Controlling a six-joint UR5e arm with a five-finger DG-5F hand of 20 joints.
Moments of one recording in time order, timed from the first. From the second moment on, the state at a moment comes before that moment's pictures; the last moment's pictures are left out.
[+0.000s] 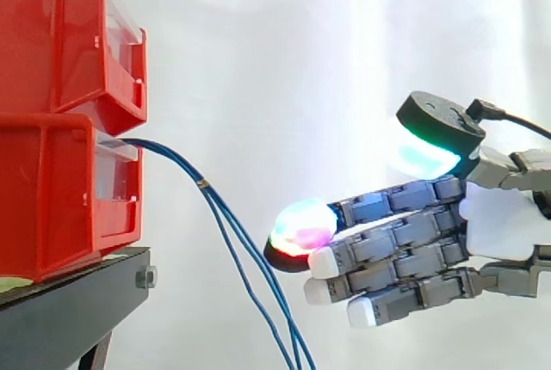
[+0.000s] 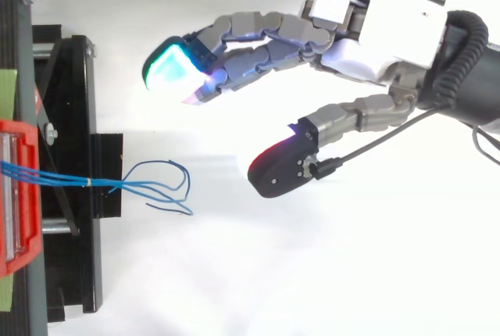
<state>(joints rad) 0.11 -2.18 -1.50 -2.48 -1.21 -0.13</state>
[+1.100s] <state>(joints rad) 0.17 -2.37 -1.31 -2.40 -1.14 -0.26</state>
